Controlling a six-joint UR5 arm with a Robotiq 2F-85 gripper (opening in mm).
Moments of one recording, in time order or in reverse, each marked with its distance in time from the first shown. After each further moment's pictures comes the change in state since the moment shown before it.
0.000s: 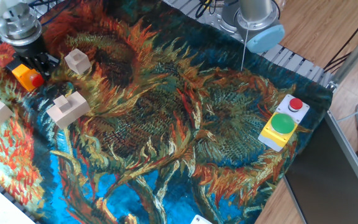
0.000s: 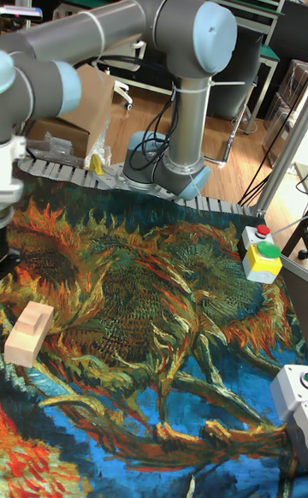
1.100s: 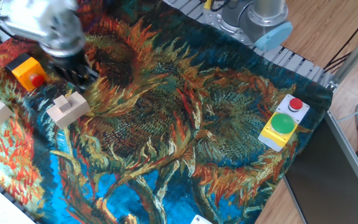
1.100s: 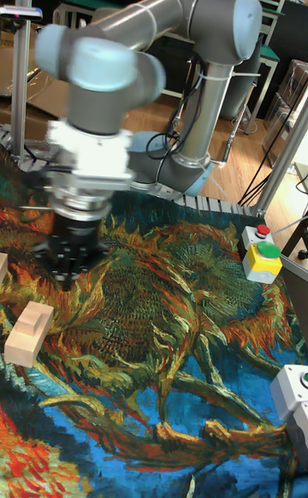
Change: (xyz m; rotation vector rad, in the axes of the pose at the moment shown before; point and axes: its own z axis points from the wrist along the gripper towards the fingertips) arm -0.039 0.121 -0.026 0.046 -0.023 0.040
